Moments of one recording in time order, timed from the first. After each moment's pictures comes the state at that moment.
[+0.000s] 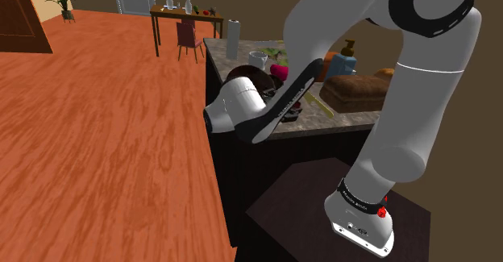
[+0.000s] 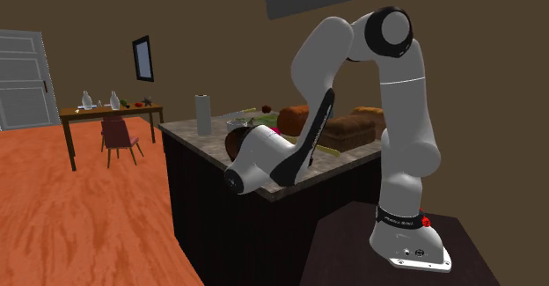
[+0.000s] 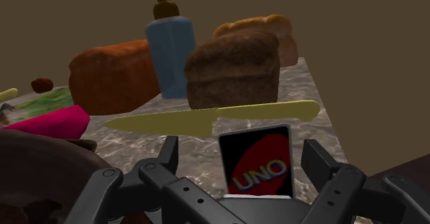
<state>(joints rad) 0.14 0.18 0.39 -2.37 -0.89 1.14 -0.20</state>
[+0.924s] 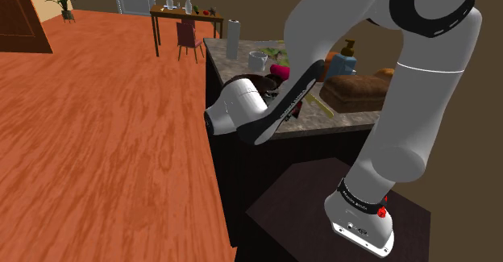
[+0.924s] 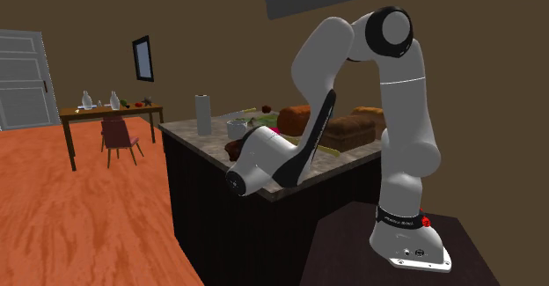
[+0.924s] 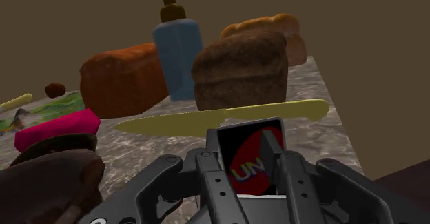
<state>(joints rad) 0.14 0.18 0.39 -2.39 -0.92 1.15 -0.17</state>
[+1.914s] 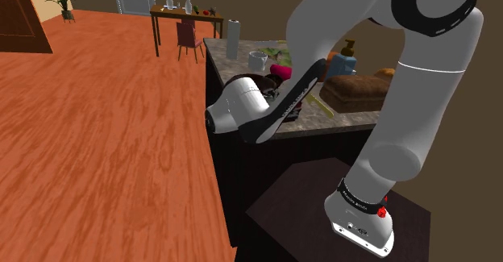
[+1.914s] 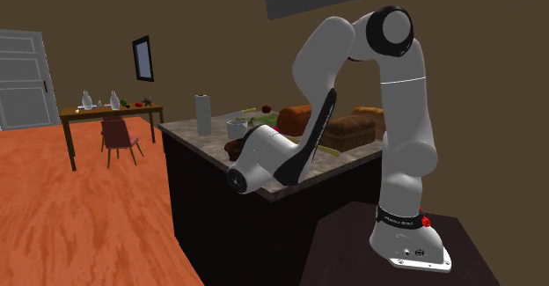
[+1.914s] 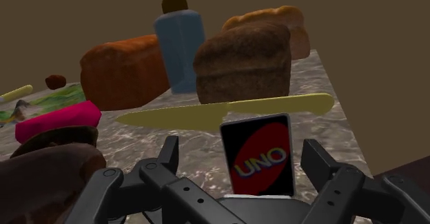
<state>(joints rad) 0.07 0.17 0.45 -2.40 -0.93 1.18 -0.19</state>
